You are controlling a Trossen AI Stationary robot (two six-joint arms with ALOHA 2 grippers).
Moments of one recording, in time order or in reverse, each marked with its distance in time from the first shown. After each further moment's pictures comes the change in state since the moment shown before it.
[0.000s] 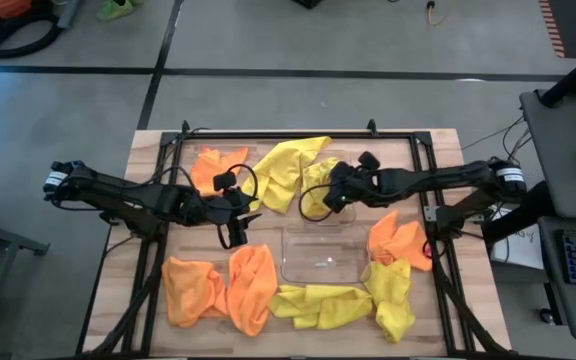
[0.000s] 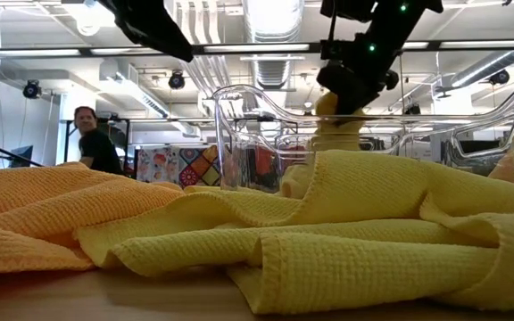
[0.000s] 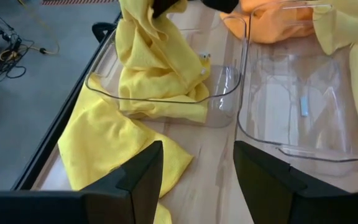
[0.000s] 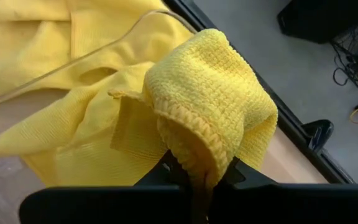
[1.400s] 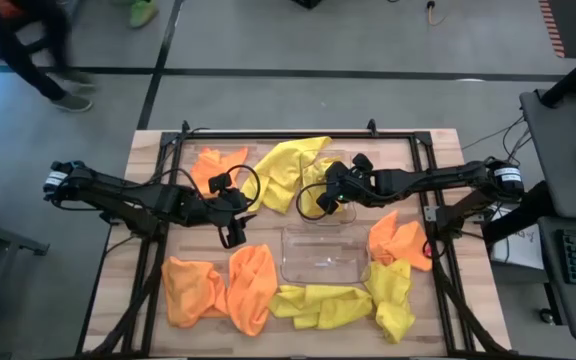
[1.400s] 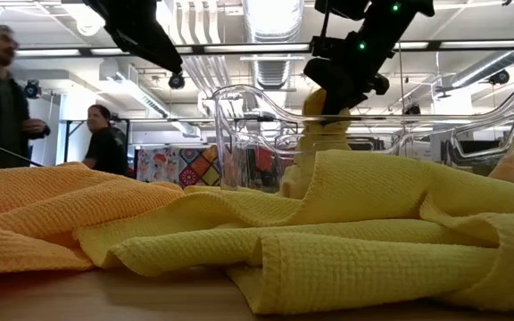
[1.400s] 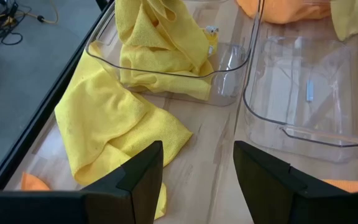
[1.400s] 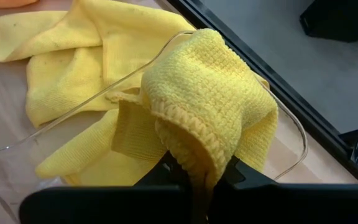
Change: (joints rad) left arm 0.000 0.000 0.000 -0.095 0.001 -0.124; right arm 0.000 0.017 0.000 0.114 -0.059 0.018
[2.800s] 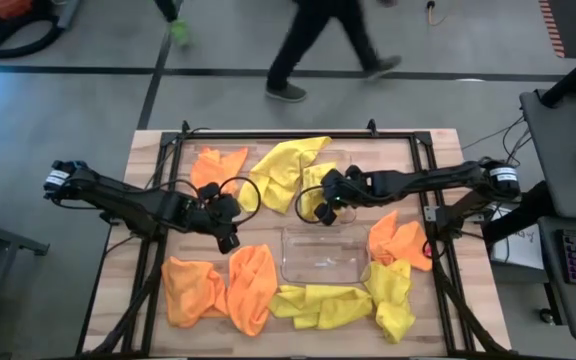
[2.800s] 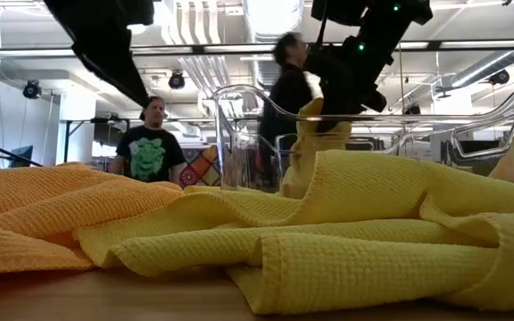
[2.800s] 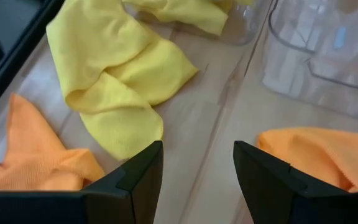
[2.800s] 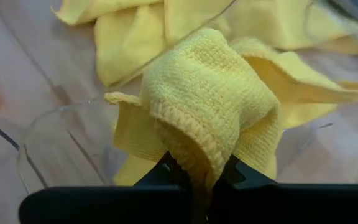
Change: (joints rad) left arm -0.047 0.000 -0.069 -0.176 0.004 -0.263; right arm -0.002 0.038 0.000 -0.003 -0.278 0.089
